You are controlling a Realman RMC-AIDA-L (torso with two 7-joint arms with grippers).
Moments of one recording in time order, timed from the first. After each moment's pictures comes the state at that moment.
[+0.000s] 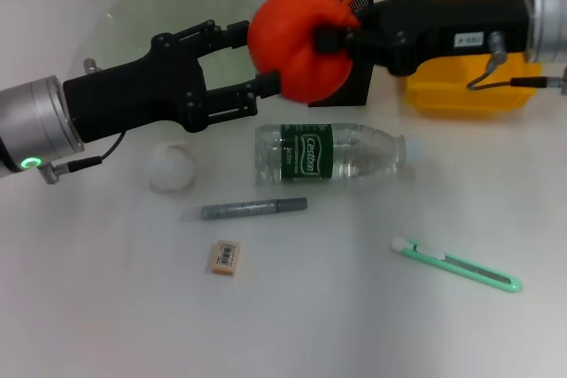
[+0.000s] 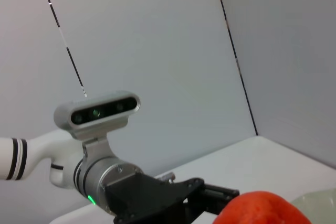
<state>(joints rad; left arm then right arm) -0.56 -2.07 0.77 0.50 1.65 1.63 -1.15 0.73 2.06 -0.81 -0.76 -1.86 -1.63 1.68</state>
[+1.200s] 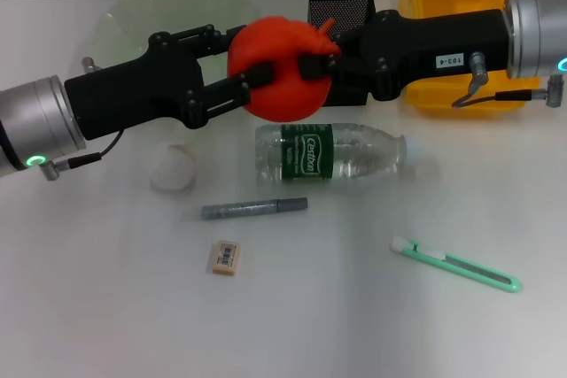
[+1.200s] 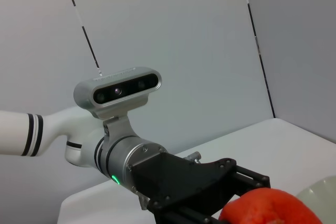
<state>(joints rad) -0.57 -2.07 0.77 0.48 1.65 1.57 -1.10 0.73 2.06 -0.89 -0.76 -1.86 -1.62 1.66</state>
